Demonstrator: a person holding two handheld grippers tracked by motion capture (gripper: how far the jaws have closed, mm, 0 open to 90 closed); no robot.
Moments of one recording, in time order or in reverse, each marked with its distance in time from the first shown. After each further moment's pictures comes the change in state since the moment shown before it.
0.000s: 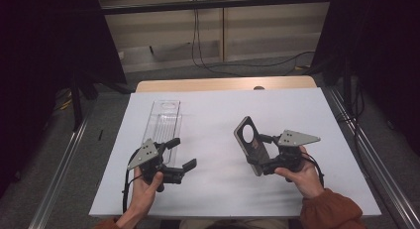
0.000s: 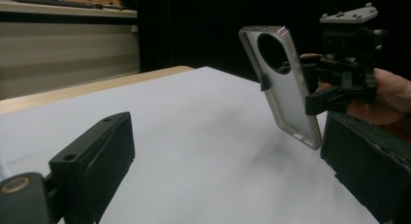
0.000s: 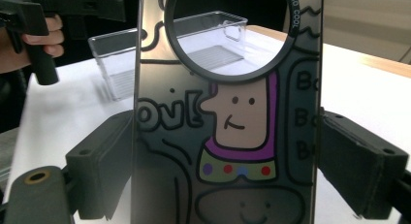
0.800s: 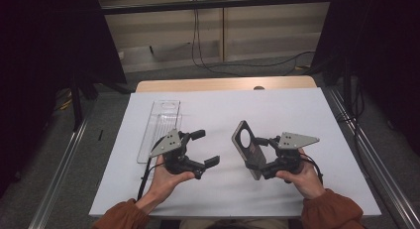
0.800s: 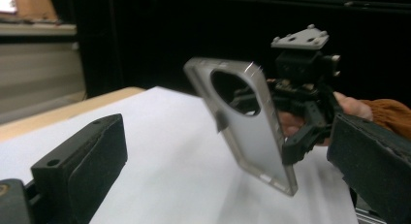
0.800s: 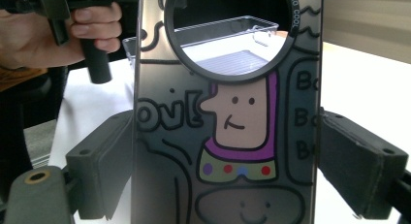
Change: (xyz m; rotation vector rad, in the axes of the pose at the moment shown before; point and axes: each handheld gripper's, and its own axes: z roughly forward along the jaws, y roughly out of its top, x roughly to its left) left arm -0.010 0.019 0.056 -0.057 -0.218 0.045; right arm 0.003 -0.002 0.001 -0.019 0.105 -0.026
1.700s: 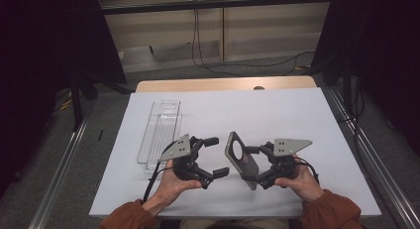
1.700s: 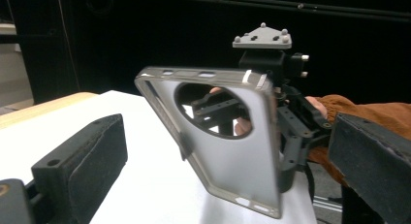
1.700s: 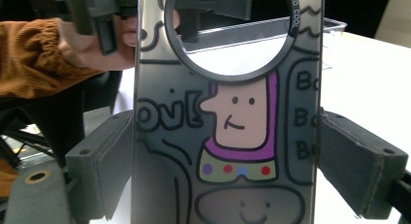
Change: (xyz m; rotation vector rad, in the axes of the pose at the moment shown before) left arm -0.015 -0.010 0.015 -0.007 -0.135 -0.012; right arm 0.014 -0.002 0.009 0.004 0.185 -0.025
